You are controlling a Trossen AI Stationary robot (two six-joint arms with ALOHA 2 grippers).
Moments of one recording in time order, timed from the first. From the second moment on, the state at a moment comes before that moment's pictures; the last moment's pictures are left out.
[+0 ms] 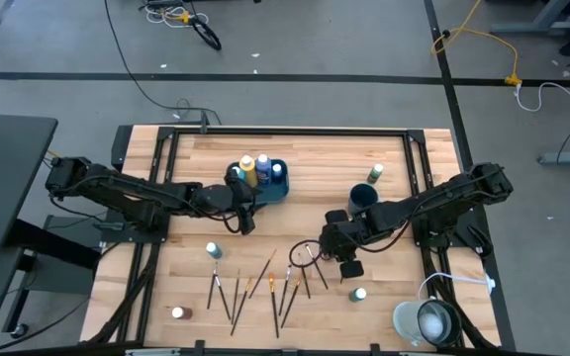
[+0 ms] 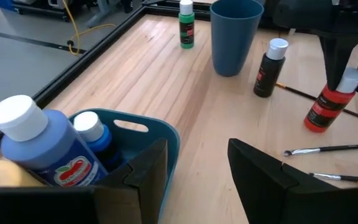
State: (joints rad) left arm -0.08 1.25 0.68 0.08 -0.42 -0.19; right arm 0.27 1.56 1.03 -0.61 -0.01 0.04
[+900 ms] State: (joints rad) left arm -0.08 1.06 0.68 -0.01 -0.35 -0.16; right arm 0.05 1.77 1.60 -0.73 -0.01 -0.47
